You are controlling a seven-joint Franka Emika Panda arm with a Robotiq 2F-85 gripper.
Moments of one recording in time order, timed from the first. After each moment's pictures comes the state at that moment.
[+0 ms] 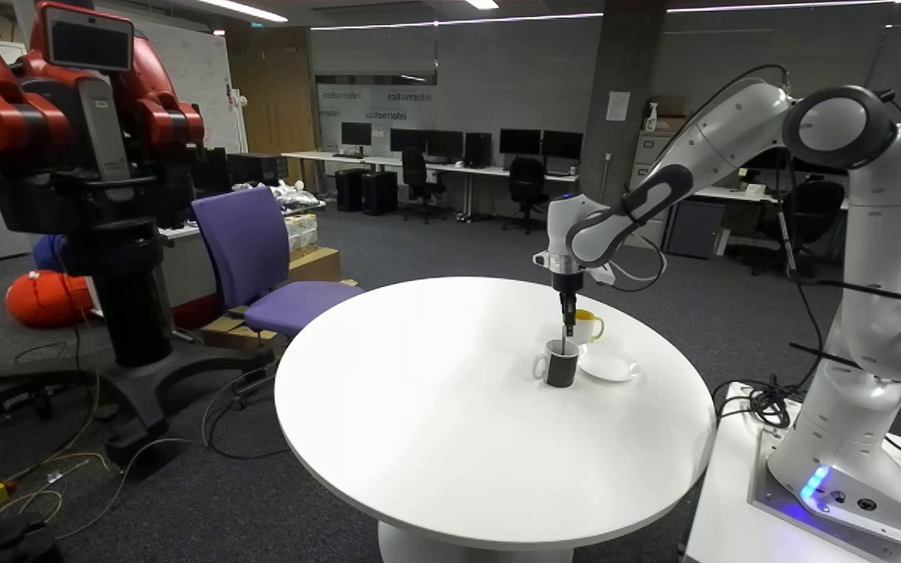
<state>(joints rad) -0.03 0.22 -0.01 -2.17 -0.15 2.30 -0.45</state>
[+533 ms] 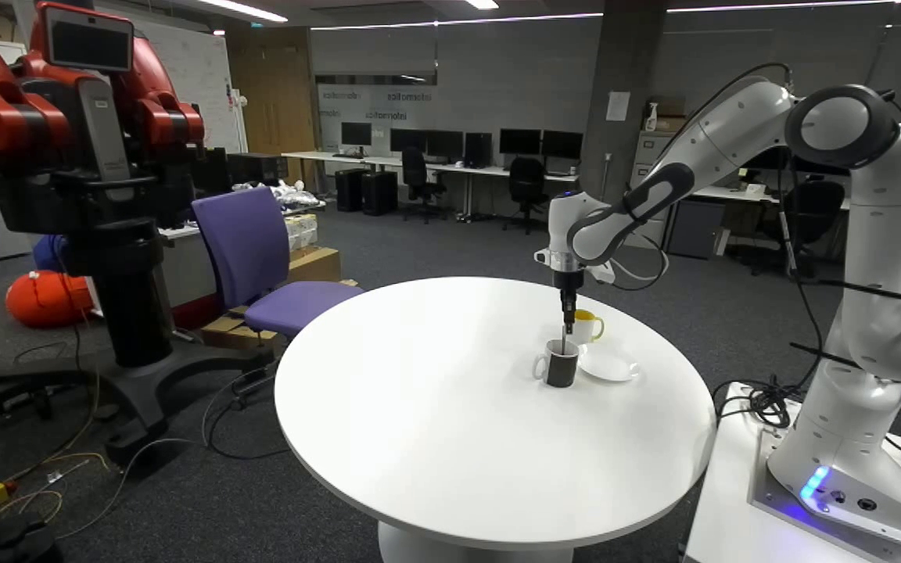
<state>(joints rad) -0.03 0.22 -0.02 -2.17 -0.15 2.31 -0.42</state>
